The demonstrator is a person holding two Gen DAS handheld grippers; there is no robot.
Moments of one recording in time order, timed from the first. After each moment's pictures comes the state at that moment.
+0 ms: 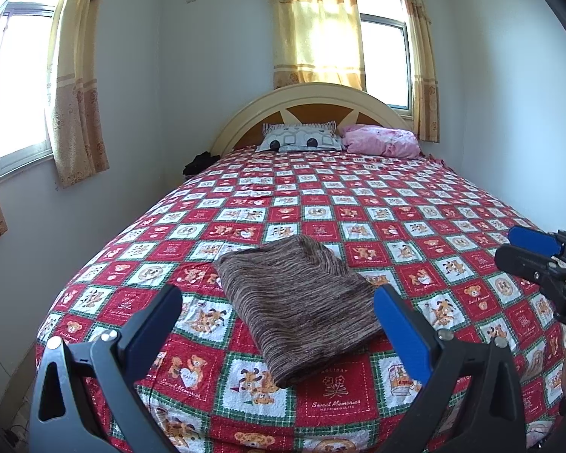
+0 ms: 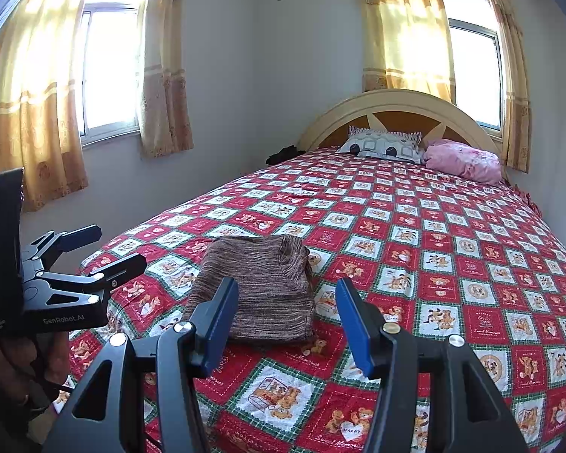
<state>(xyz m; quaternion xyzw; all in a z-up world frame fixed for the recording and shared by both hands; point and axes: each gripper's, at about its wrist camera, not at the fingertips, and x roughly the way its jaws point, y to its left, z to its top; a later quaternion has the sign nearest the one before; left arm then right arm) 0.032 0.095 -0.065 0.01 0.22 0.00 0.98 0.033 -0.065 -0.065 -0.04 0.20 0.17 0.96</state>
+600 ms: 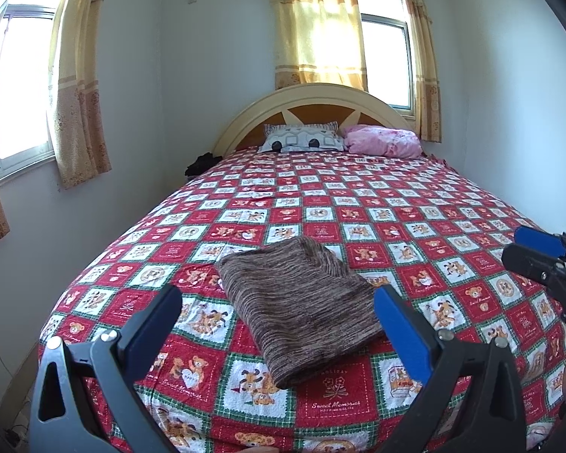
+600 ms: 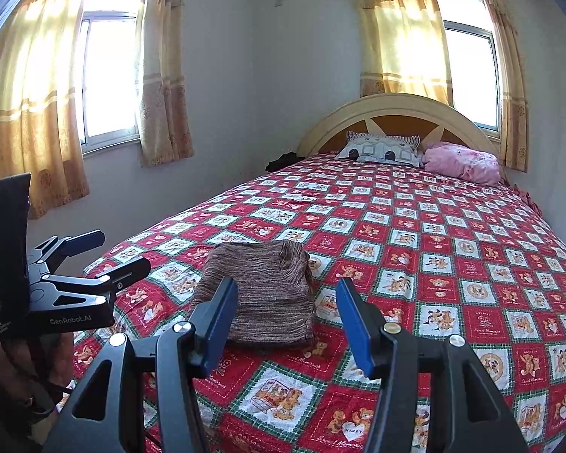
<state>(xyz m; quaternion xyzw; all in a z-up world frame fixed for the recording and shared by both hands) 0.032 0.092 -0.063 0.01 0.22 0.00 0.98 0.028 -0.069 -0.063 -0.03 0.19 0.17 0.97</state>
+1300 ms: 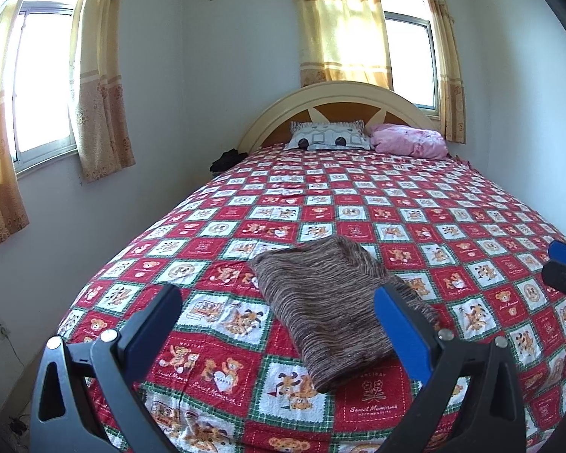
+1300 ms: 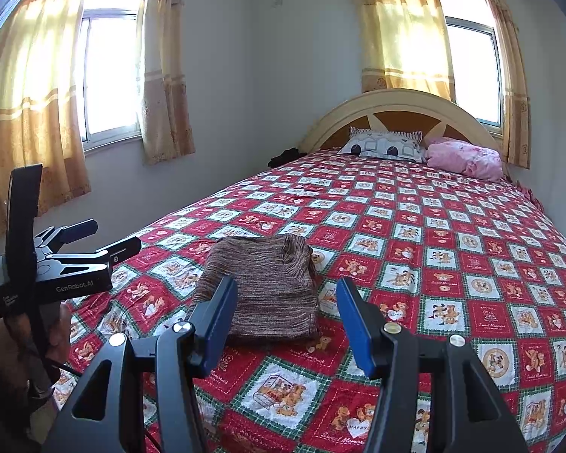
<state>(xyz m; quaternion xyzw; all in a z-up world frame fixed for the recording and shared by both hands) 0.040 0.121 -0.069 0.01 0.22 0.05 0.97 0.033 -0.065 -0.071 -0.03 0.20 0.17 0.96</state>
